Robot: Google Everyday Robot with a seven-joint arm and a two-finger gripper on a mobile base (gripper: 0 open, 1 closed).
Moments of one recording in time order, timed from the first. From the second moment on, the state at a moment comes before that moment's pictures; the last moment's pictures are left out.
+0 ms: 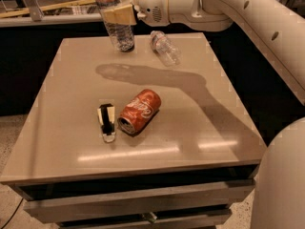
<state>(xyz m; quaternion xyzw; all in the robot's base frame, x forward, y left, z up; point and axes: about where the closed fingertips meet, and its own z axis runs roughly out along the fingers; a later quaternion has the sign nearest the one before) 0.678 0.083 1.019 -0.51 0.56 0.37 0.54</state>
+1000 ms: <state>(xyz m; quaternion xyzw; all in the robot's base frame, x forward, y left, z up) 0.674 0.086 0.992 -0.47 0.53 0.42 0.56</state>
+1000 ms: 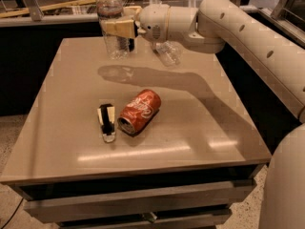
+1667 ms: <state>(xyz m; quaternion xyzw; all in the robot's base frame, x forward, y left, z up) 0.668 0.081 0.966 -0.48 0.55 0.42 0.54</state>
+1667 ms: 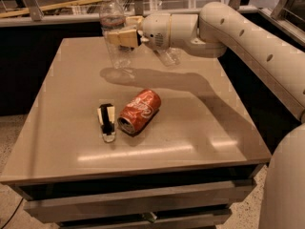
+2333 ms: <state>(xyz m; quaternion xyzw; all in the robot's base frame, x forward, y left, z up) 0.662 0.083 0.935 -0.46 0.55 0.44 0.54</state>
